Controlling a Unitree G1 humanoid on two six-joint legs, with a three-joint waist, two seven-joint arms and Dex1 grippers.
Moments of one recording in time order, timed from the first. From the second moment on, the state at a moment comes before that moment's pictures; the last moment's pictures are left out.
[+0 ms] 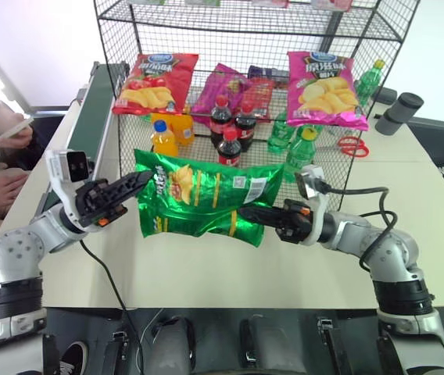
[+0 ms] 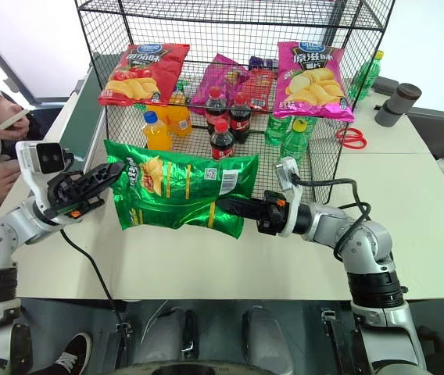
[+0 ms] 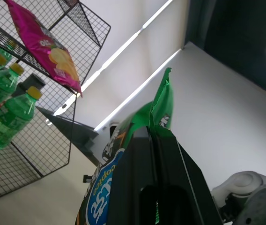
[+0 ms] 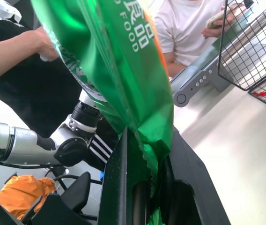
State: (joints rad) left arm -0.35 0.63 0.35 0.06 -1.30 1.00 -1.08; right arm -0.37 -0.46 -0.06 -0.15 1.03 0.96 0.94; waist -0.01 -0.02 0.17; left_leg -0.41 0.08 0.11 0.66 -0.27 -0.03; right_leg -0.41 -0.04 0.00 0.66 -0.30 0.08
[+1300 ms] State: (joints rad) left arm -0.23 0.42 0.22 -0.20 -0.56 0.21 -0.76; right arm -0.81 -0.63 0.23 0.06 -0.51 0.02 0.40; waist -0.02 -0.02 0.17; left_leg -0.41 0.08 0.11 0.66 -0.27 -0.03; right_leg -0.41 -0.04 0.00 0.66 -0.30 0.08
